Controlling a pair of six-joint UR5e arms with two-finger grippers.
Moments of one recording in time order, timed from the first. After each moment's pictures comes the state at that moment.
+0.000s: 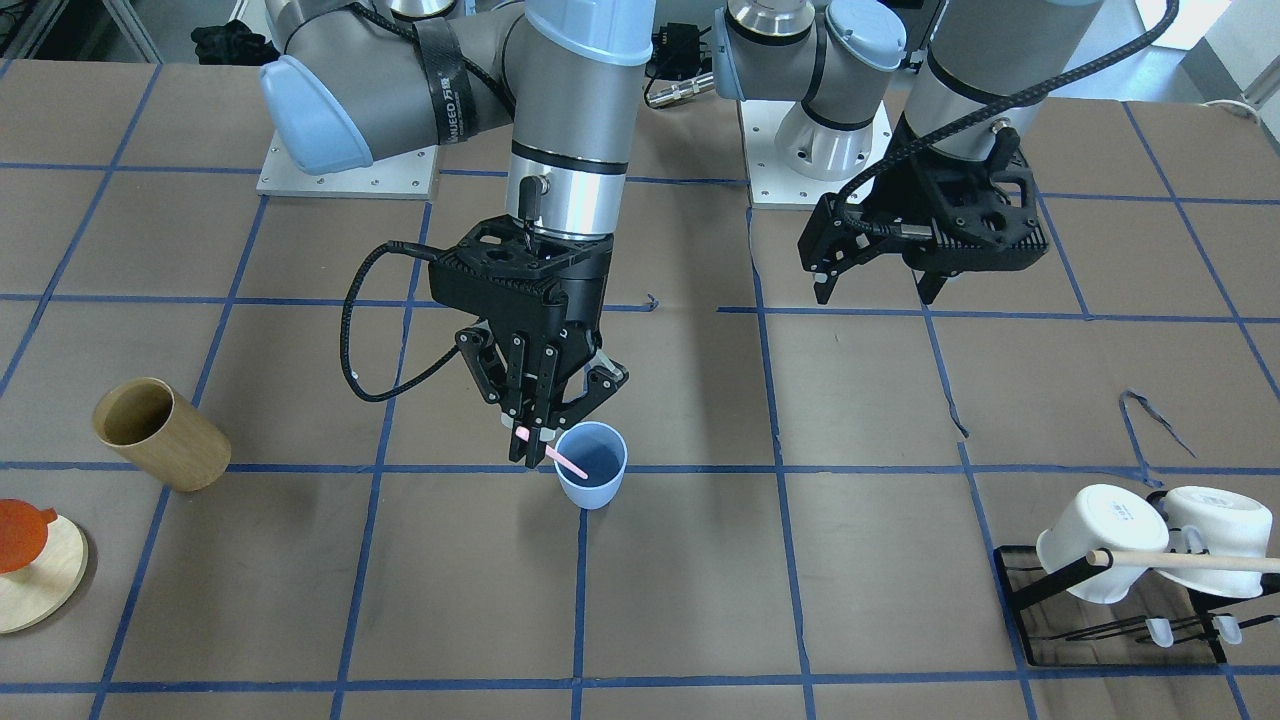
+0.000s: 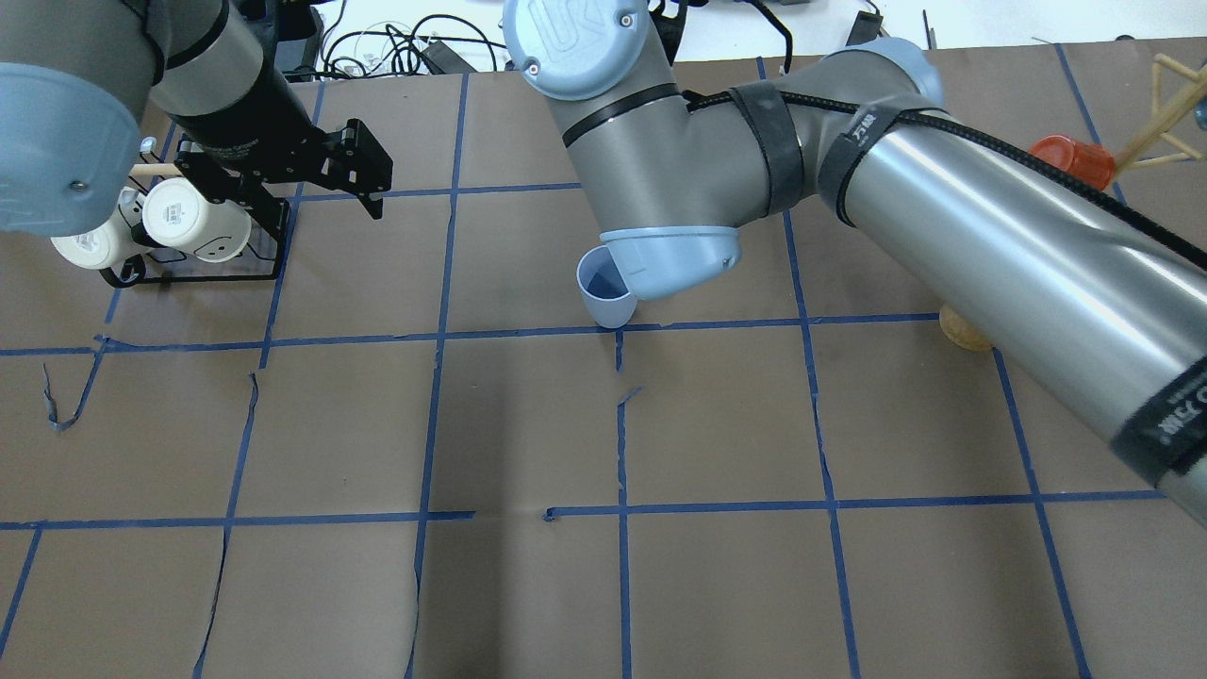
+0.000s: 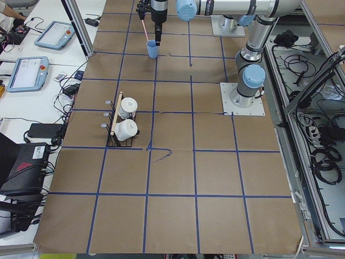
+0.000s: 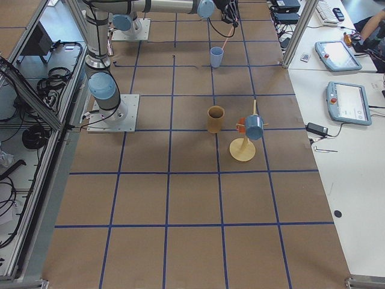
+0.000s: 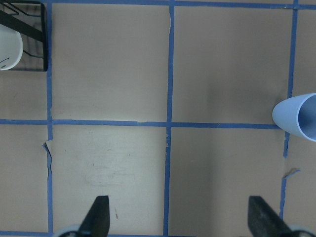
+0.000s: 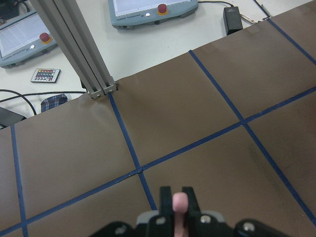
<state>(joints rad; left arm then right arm) -1.56 -1.59 -1.59 -1.46 1.57 -0.03 2.01 -1.23 1.51 -2.40 -1.97 0.78</state>
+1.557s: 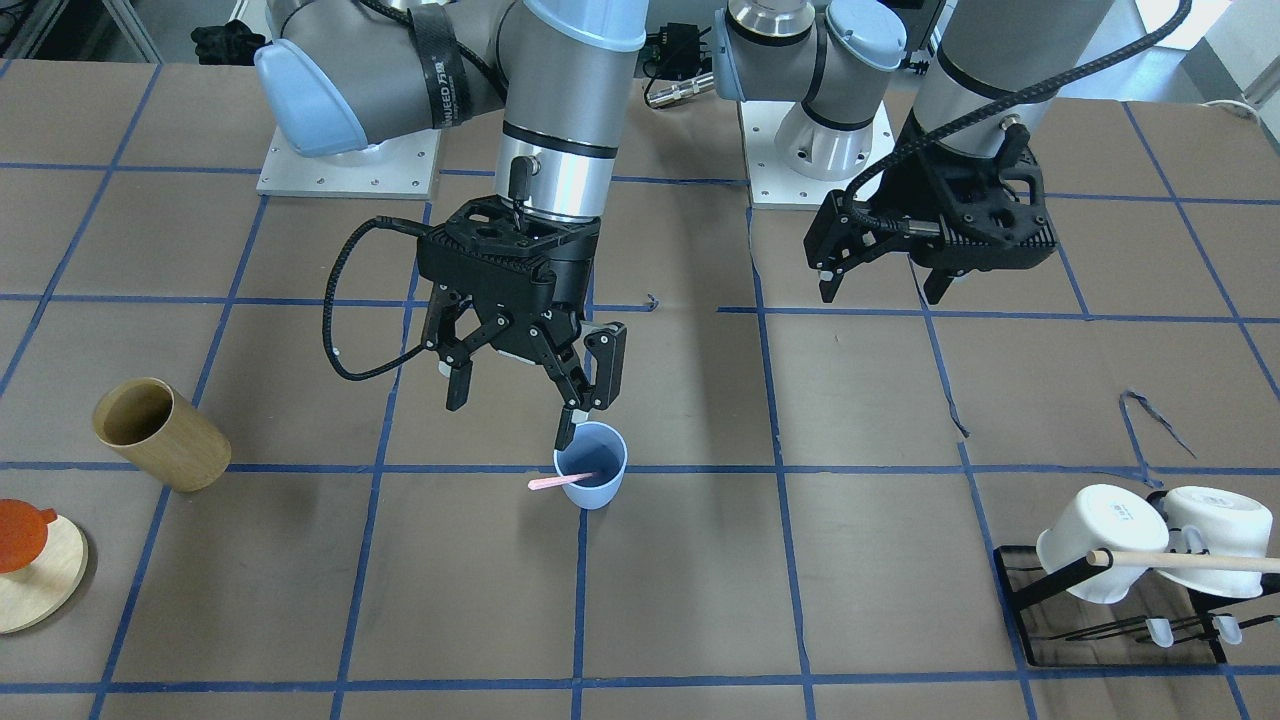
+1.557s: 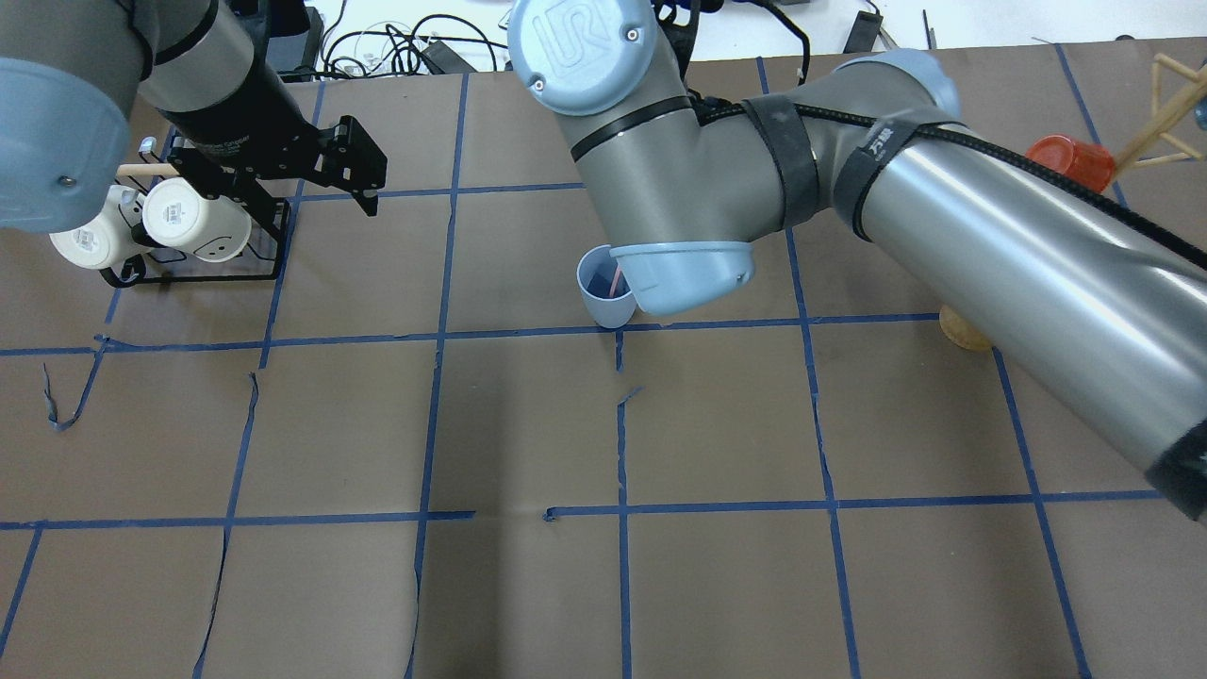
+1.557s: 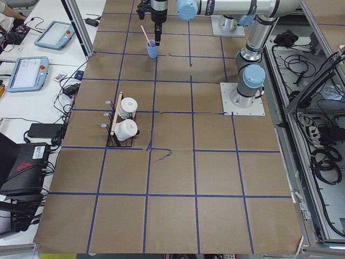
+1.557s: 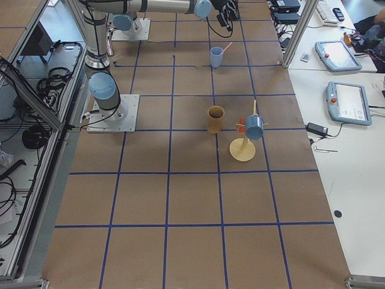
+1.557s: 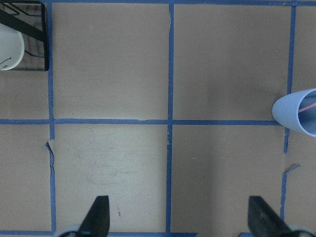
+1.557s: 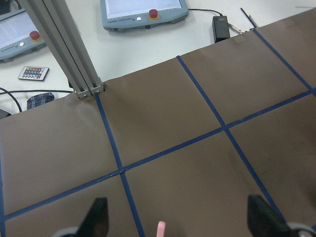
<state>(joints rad) -1.55 -1.59 -1.58 -1.46 1.56 0.00 1.99 -1.28 1.54 -2.37 -2.00 0.68</state>
